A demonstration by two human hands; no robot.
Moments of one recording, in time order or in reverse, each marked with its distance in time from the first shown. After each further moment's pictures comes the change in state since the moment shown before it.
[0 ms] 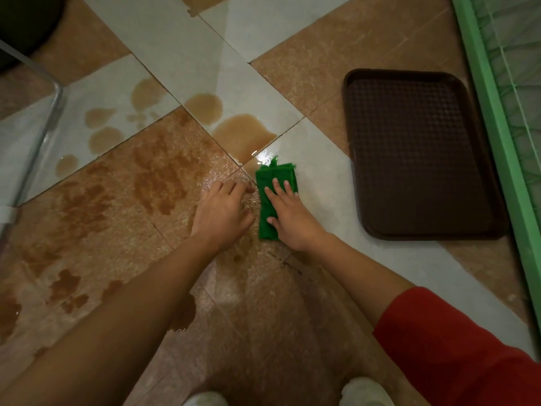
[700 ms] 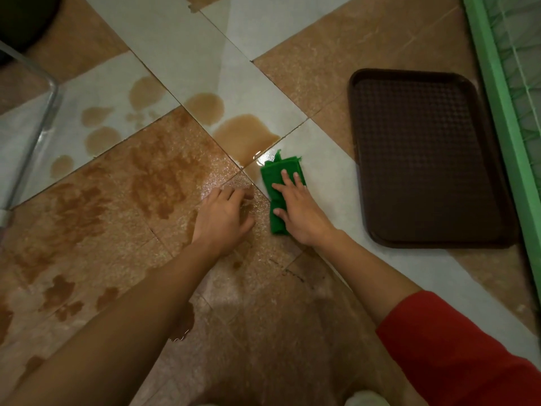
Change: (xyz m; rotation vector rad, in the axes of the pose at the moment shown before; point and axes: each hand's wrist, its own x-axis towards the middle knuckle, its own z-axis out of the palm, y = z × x) left_hand 0.005 -0.005 0.010 -0.059 -0.037 -0.072; right_hand 0.017 0.014 -0.009 0.110 0.108 0.024
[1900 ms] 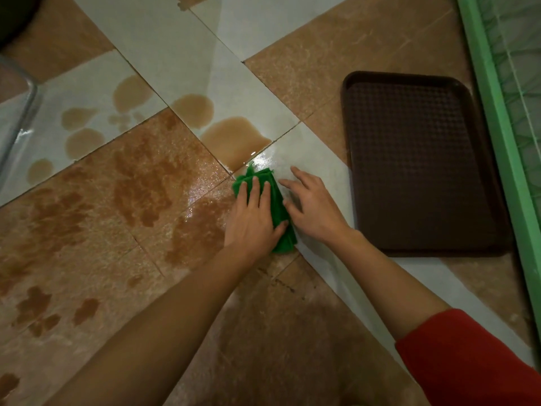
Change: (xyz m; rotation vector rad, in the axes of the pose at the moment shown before) left_hand 0.024 0.053 0.039 0.161 -0.103 0.012; right_hand -0.004 0.022 -0.031 0.028 0.184 -0.034
